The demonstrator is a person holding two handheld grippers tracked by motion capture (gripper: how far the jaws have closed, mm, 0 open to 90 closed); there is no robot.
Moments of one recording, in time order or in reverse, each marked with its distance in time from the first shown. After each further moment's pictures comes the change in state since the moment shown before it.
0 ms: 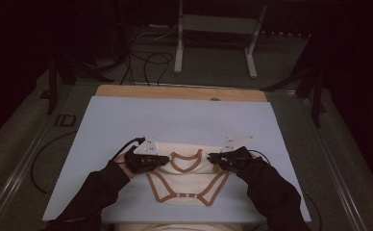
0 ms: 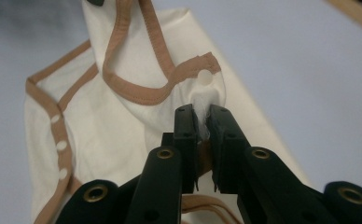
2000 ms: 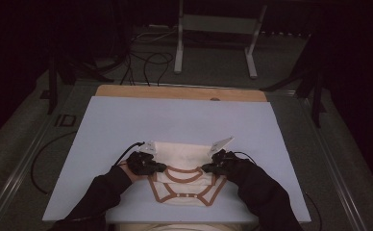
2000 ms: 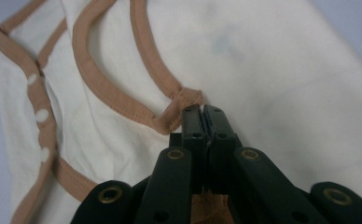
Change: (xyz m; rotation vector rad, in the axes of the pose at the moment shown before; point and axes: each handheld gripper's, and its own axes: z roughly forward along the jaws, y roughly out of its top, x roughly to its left) left arm 0.023 -0.038 0.035 0.089 -0.090 -0.187; right arm -0.004 -0.017 0.053 0.206 0.118 0.103
